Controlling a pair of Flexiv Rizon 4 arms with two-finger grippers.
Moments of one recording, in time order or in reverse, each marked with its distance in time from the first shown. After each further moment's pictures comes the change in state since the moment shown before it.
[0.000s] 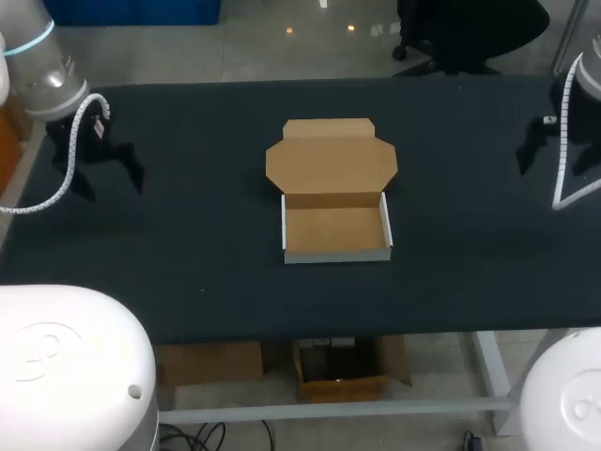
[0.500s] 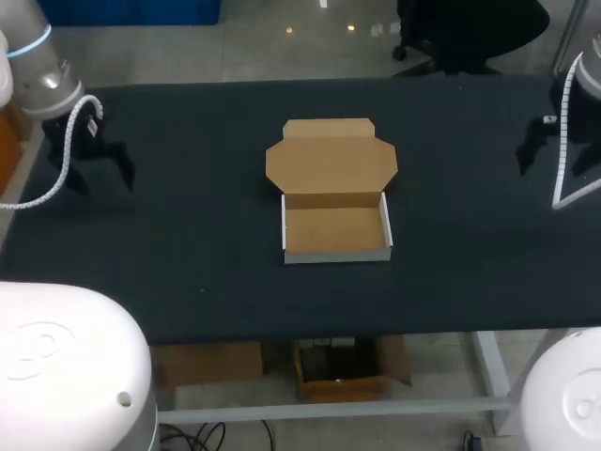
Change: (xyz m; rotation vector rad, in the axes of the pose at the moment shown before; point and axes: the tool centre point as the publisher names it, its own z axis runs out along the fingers) left arm -0.033 -0.045 0.023 0.003 -0.015 0.025; right arm 0.000 0.001 0.000 0.000 0.000 0.000
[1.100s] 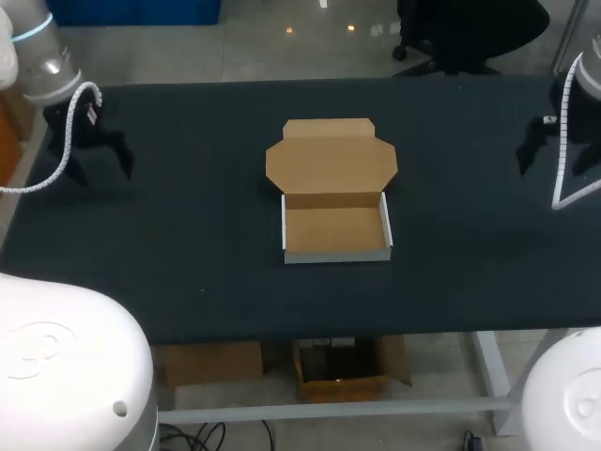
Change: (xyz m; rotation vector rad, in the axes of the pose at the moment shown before) left arm -0.009 -0.028 0.002 -0.050 0.005 -0.033; right arm 0.000 0.000 0.000 -0.001 0.000 0.000
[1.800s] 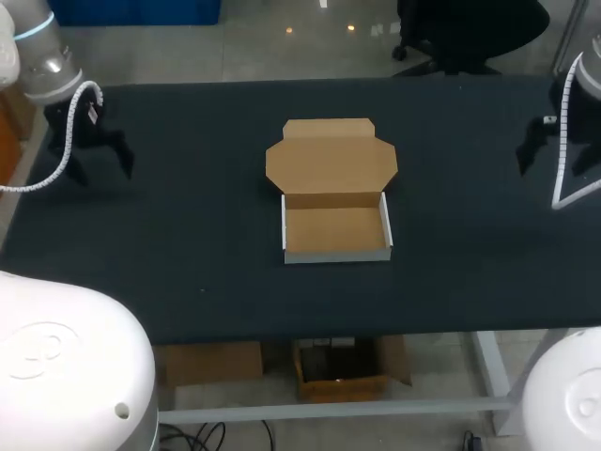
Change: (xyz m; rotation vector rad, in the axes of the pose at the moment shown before) left arm 0.000 -0.001 0.000 -0.007 -0.002 0.000; right arm 0.000 0.000 -0.001 0.001 0.000 0.000
